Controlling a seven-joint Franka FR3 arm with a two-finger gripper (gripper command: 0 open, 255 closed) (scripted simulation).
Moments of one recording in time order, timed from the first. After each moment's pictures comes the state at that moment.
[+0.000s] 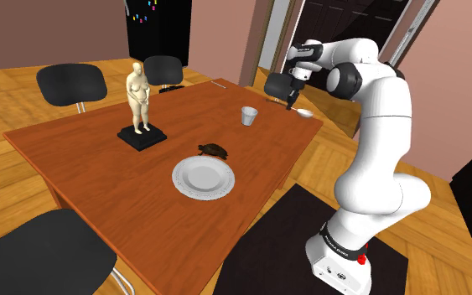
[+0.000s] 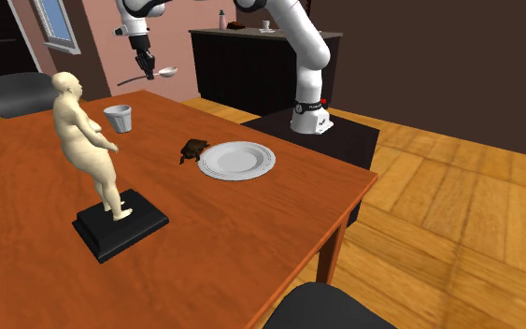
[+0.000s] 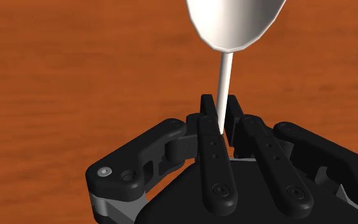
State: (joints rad) arm -0.67 0.65 -0.15 -1.21 0.13 1.74 -0.96
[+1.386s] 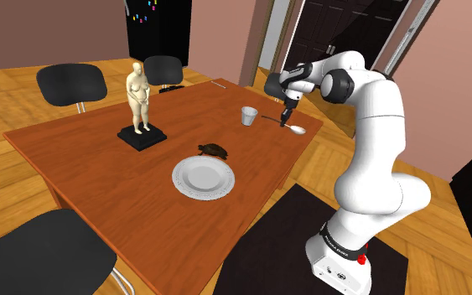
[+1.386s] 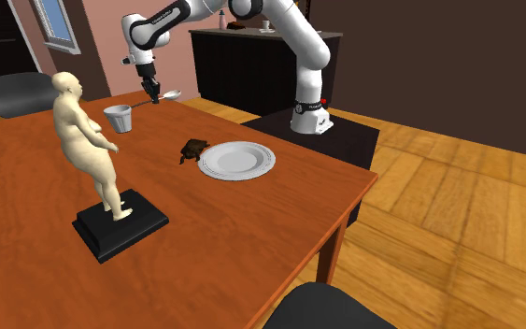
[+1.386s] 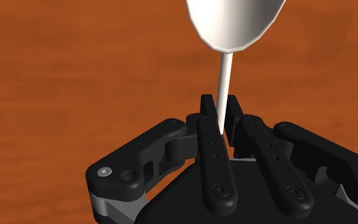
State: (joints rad) arm -0.67 0.73 -0.14 -1.34 0.15 1.97 -0.98
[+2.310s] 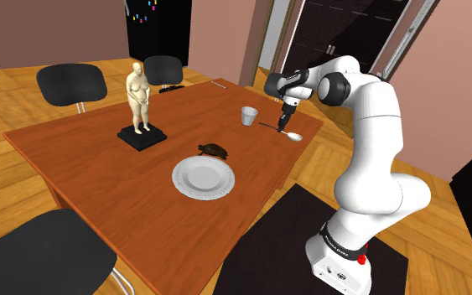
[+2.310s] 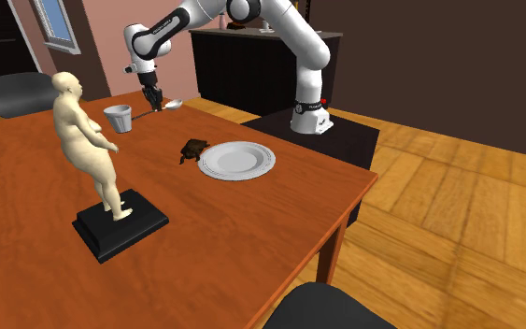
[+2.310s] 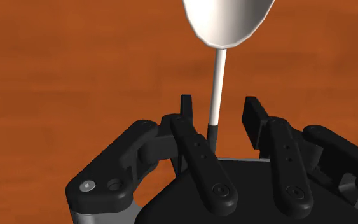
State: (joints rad) arm -0.67 0.78 -0.13 -1.36 0.16 2.03 -0.99
